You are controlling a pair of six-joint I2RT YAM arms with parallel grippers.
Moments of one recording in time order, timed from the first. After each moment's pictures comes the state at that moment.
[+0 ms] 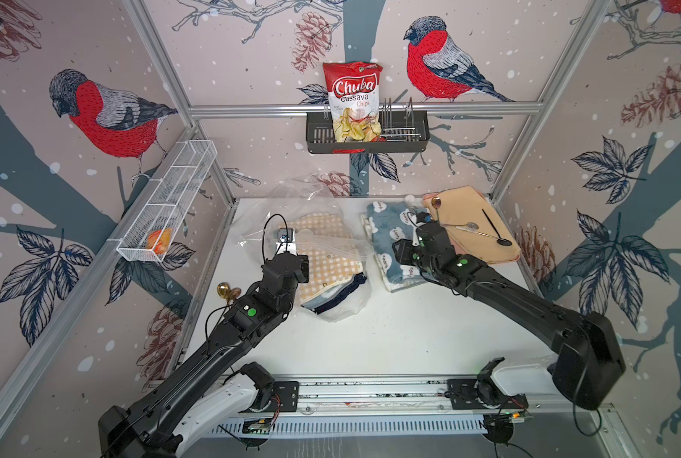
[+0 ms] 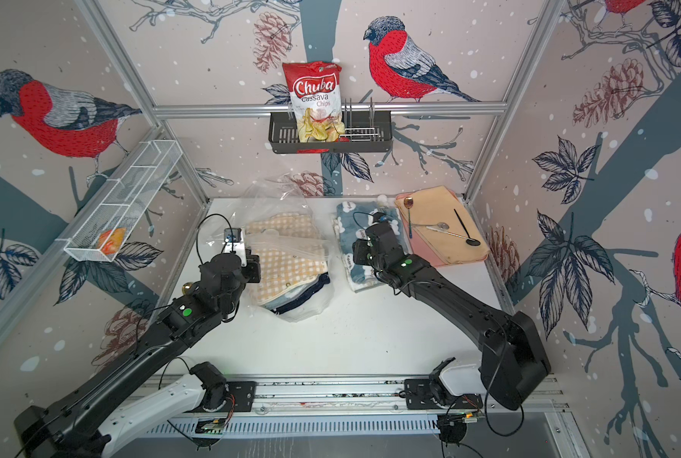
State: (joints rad) left arm -0.62 0.86 0.79 -0.33 -0.60 -0.18; right arm 0.68 1.41 1.03 -0.28 0.10 0.53
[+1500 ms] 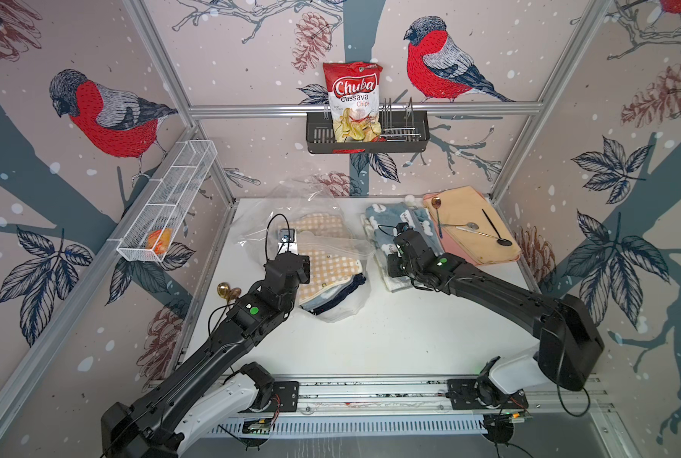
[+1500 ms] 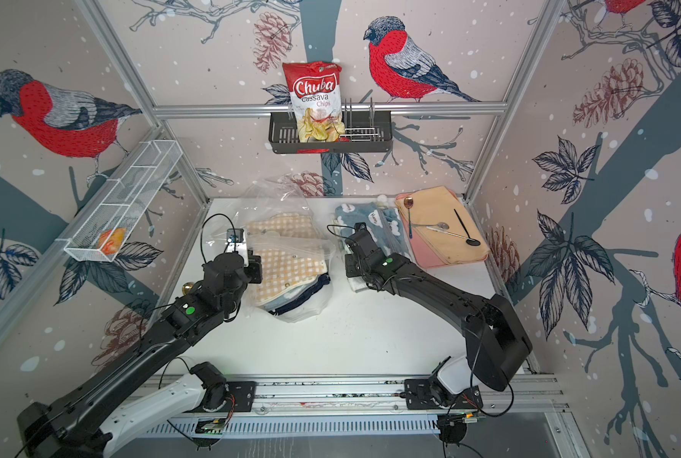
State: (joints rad) left arm -0.62 0.88 0.79 -0.33 -0.58 -0.19; right arm 0.76 1.47 1.06 -0.41 0.19 0.42
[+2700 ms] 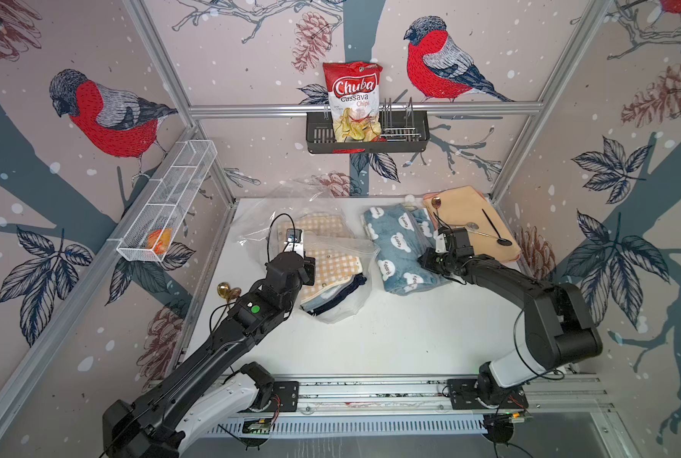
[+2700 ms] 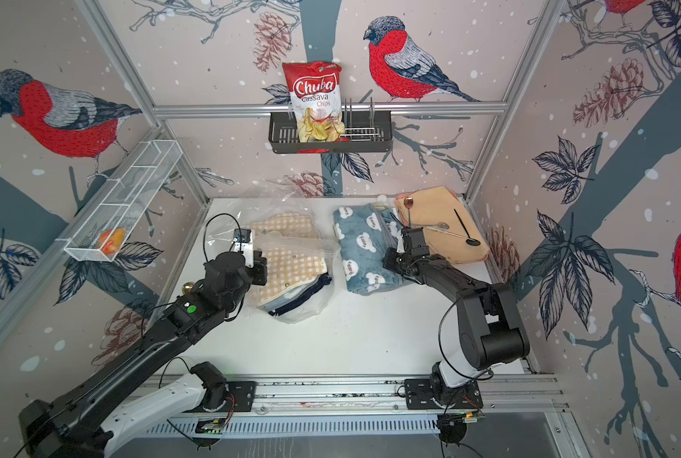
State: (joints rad) left arm -0.62 0.90 0.79 -0.33 -0.45 -0.18; right arm 0.27 1.56 0.86 -0.16 -0.27 0.50
